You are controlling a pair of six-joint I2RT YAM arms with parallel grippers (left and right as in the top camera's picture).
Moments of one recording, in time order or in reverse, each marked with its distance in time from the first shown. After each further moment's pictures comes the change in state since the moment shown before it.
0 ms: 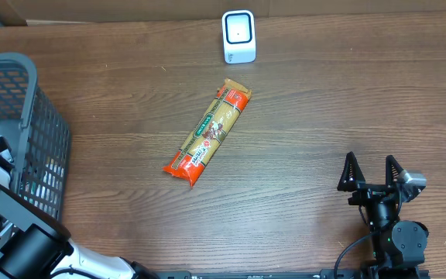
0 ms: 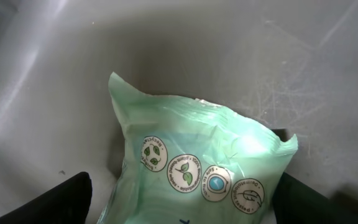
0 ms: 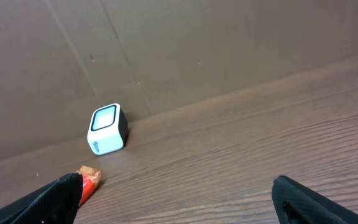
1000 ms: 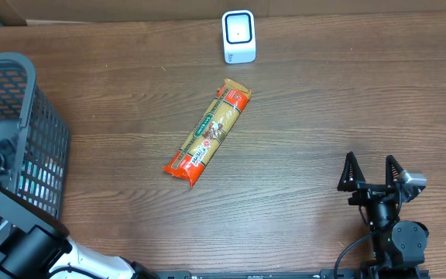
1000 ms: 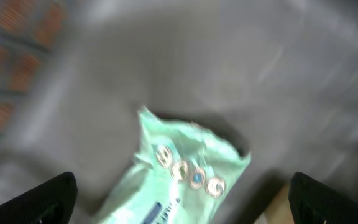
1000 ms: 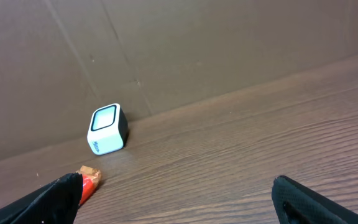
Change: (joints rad) left arm -0.003 0.018 0.248 -0.274 0.063 -0.042; right arm 0.000 0.000 0.000 0.000 0.000 0.000
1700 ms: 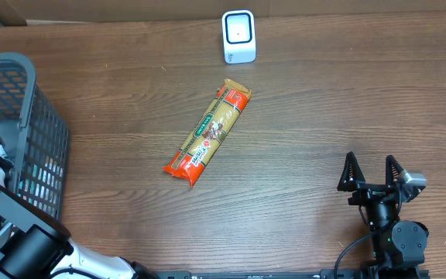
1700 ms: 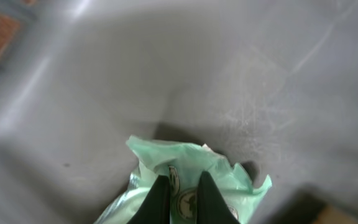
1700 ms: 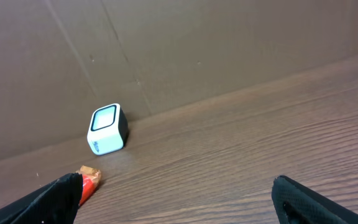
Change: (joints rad) left arm 0.003 -0.014 -0.144 0.169 -0.043 -0.058; right arm 0.000 0.000 0.000 0.000 0.000 0.000
